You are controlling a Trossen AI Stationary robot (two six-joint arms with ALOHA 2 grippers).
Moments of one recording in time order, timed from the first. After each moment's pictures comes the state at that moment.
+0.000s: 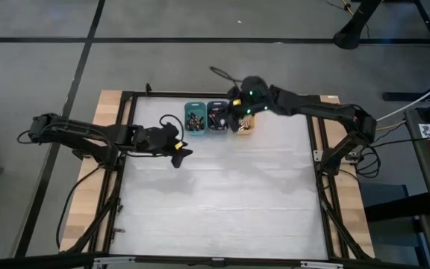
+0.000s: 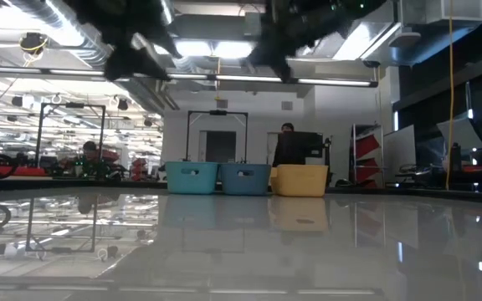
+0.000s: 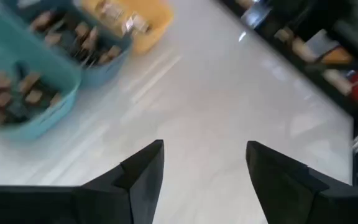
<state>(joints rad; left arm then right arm) -0.06 1.08 0.79 -0.30 -0.28 -0.70 -0.36 1.62 1.36 -0.21 -0.42 0.25</state>
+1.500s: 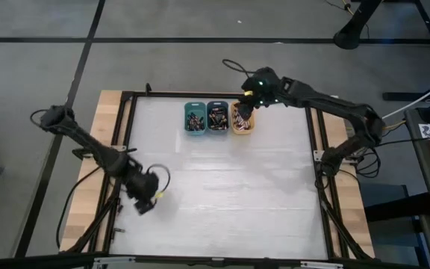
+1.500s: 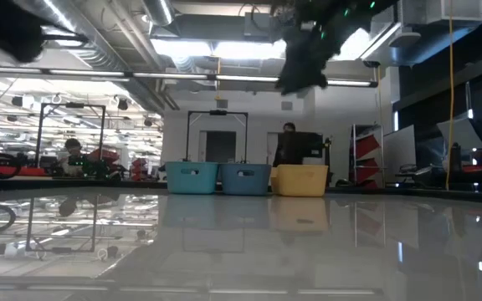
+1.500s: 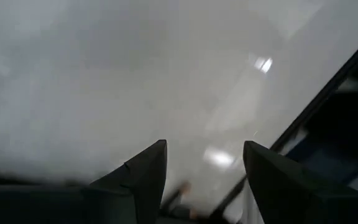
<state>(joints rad) -0.54 1.17 0.79 -0.86 0.25 -1.21 -0.52 1.55 1.36 -0.54 -0.15 0.12</state>
